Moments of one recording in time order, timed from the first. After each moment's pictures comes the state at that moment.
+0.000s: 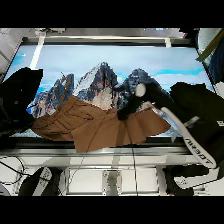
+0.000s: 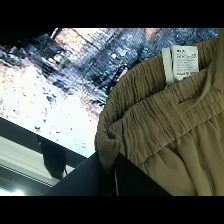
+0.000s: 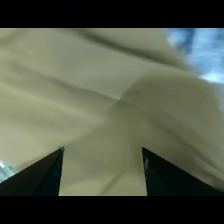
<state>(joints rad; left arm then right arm) 0.59 -0.84 0.65 1.31 -1.01 -1.40 0.53 -1.57 1.30 -1.24 1.23 1.21</state>
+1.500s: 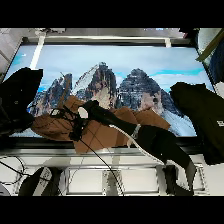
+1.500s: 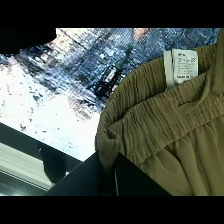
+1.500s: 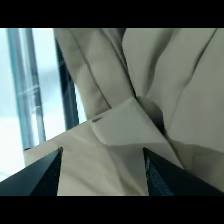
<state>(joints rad) 0.59 -0.83 0.65 1.31 -0.98 -1.40 1.00 -2.02 1.89 -1.14 1.16 1.06</state>
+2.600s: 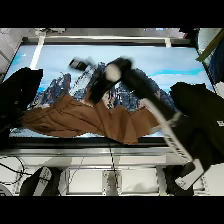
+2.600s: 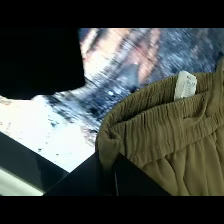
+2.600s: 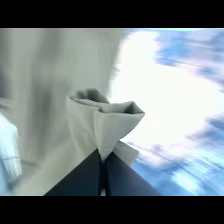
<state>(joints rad) 0.71 -0.83 0.74 1.29 -0.97 -1.40 0.65 -1.71 2.05 -1.43 1.34 1.15</state>
